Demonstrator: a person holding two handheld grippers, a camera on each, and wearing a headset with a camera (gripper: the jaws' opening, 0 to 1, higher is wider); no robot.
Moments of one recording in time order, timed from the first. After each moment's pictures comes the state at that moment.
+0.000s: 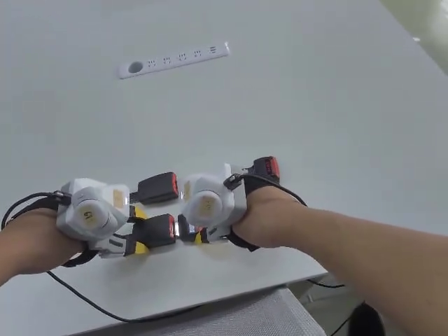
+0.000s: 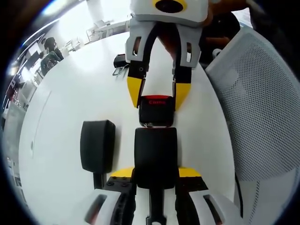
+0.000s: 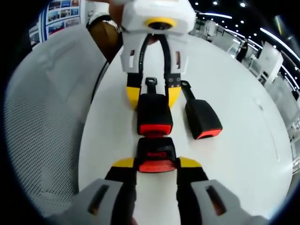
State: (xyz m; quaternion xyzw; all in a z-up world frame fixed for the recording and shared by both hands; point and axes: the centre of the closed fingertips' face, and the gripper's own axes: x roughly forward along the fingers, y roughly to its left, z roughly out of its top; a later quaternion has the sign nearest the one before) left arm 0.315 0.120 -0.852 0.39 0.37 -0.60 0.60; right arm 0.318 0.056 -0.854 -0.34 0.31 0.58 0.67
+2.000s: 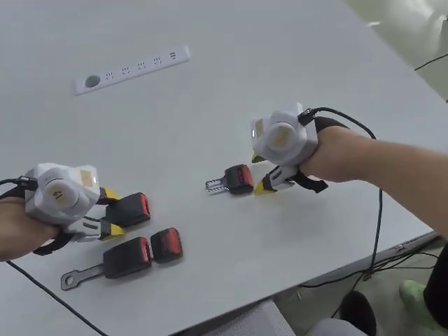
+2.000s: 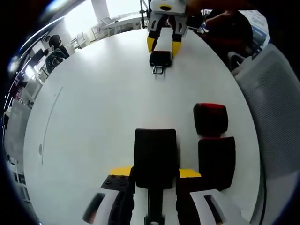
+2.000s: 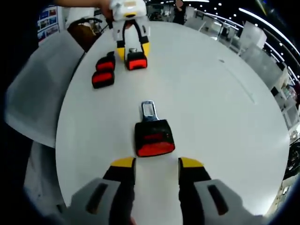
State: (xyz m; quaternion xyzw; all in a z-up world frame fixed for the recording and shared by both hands) left arm 0.399 0.106 -0.849 0.40 0.37 -0.57 0.61; right arm 0.390 -0.131 -0.857 -0.32 0.38 0.51 0.71
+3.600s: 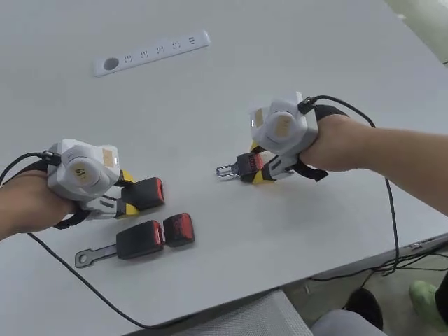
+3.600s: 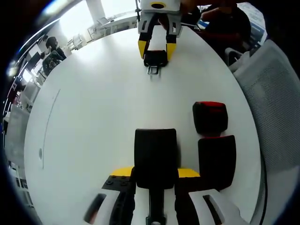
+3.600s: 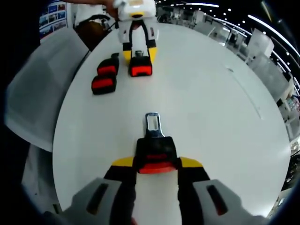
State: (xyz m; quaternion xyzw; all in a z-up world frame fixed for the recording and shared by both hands) left arm 0.400 0.106 -0.852 0.42 0.37 -0.58 0.59; right arm 0.395 -0.099 -0.851 -0.34 0.35 0.53 0.69
